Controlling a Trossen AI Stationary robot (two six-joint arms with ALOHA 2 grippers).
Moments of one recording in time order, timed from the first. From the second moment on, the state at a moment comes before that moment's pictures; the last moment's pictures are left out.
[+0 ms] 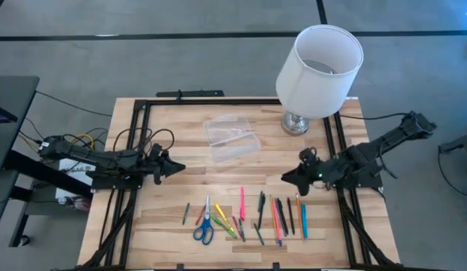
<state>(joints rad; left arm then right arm) -0.20 0.31 0.01 0.23 -0.22 -0.84 0.48 0.90 0.66 -0.39 0.39 1.12</state>
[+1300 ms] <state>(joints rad) -0.20 0.31 0.01 0.07 -0.25 -0.80 0.82 1.64 0.95 -0.87 -0.06 2.12</state>
